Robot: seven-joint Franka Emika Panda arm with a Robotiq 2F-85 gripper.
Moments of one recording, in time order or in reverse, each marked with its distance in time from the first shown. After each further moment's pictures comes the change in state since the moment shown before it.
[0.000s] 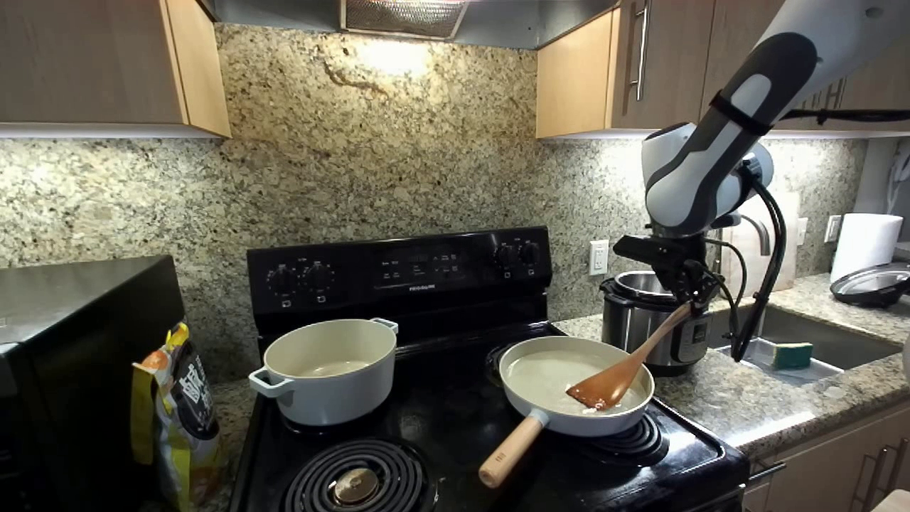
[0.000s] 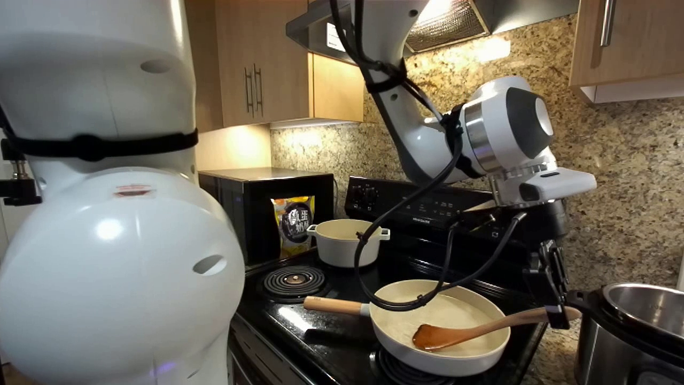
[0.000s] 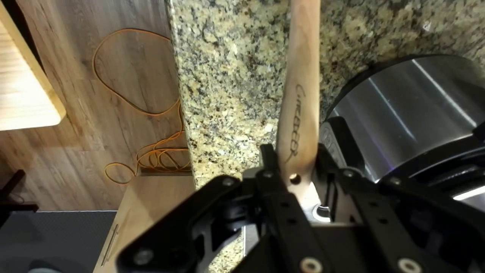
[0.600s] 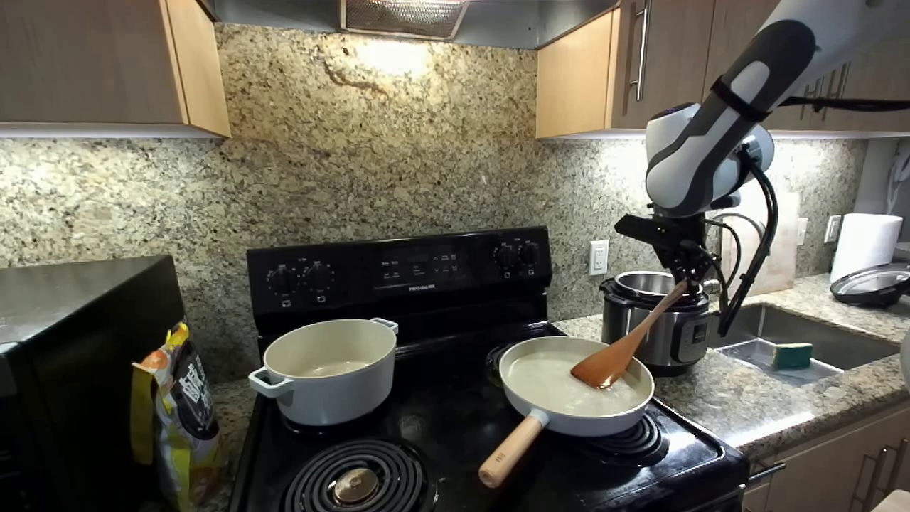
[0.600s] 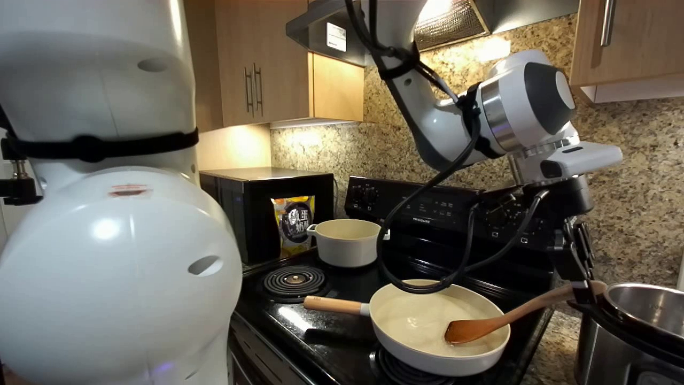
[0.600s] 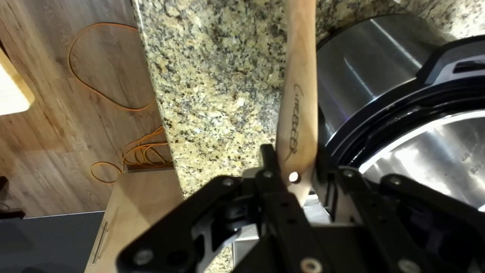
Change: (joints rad) arm -0.015 -0.003 -0.002 0.076 0.015 -0.001 -0.001
